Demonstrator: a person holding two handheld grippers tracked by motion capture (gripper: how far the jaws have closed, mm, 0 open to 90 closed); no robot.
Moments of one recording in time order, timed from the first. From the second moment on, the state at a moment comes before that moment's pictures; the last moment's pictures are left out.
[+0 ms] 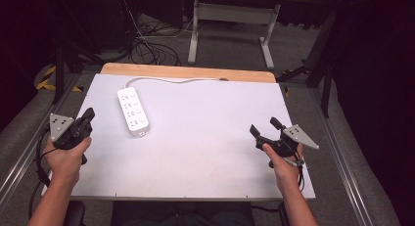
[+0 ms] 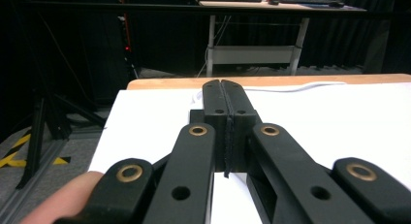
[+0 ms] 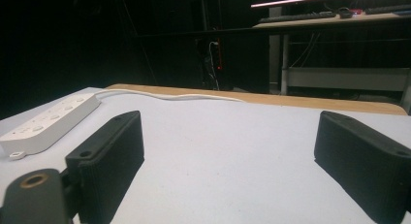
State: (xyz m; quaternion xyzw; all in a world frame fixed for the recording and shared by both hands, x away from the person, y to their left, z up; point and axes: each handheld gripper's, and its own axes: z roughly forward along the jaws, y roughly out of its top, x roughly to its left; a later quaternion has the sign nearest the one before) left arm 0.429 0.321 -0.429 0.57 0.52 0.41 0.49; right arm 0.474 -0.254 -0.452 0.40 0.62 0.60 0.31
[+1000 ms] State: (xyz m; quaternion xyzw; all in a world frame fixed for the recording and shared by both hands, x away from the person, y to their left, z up) left arm 0.481 0.286 -0.426 0.62 0.48 0.38 0.48; right arm 0.474 -0.253 -0.454 0.40 0.63 0.58 0.31
